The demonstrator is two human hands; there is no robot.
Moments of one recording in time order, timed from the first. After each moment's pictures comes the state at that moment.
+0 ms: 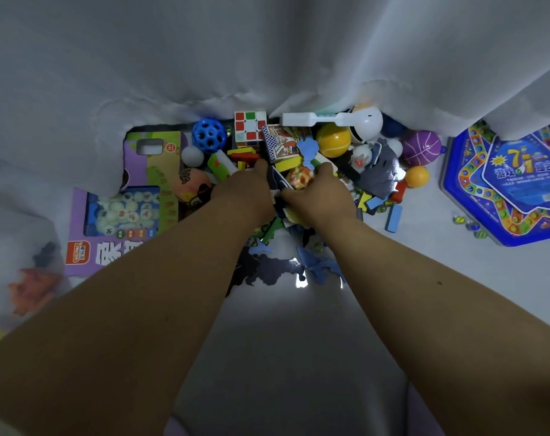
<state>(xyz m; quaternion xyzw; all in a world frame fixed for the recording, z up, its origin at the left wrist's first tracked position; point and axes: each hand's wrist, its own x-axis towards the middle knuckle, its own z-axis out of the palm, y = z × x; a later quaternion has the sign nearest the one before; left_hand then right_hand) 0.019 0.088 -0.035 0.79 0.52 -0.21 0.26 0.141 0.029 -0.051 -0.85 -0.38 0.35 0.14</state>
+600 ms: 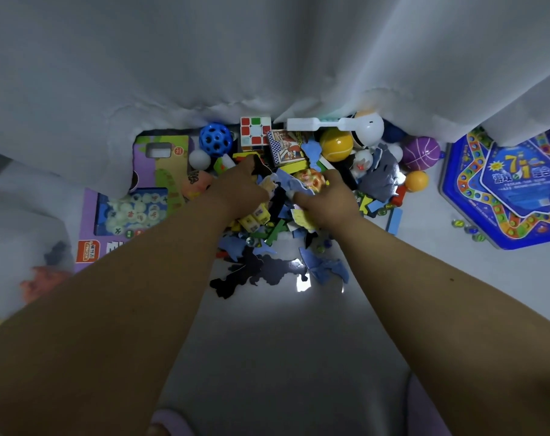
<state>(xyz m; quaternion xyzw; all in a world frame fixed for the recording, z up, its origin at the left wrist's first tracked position) -0.003 0.104 -0.031 0.67 0.56 -0.07 0.47 0.152 0.021 -0.054 -0.81 -0.33 0.42 0.23</state>
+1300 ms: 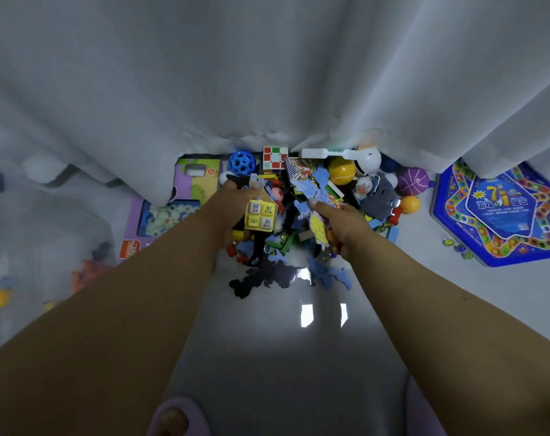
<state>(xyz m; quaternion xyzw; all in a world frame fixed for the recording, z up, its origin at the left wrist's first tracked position) -0.046 0.067 0.034 0.37 0.60 0.18 0.68 0.141 -0.005 -0.010 -0.73 -0.12 0.57 0.35</state>
